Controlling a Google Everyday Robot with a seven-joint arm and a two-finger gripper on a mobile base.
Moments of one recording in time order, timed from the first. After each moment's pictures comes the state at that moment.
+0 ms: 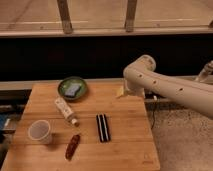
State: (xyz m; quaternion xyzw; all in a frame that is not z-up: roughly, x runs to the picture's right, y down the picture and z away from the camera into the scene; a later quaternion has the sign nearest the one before) arm 0.133 0.043 0.774 -0.16 0.16 0.69 0.69
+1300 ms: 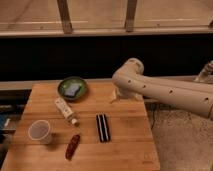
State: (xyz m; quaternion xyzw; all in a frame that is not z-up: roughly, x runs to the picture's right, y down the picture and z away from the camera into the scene) arm 0.080 0.067 0.761 -0.15 0.17 0.66 0.72
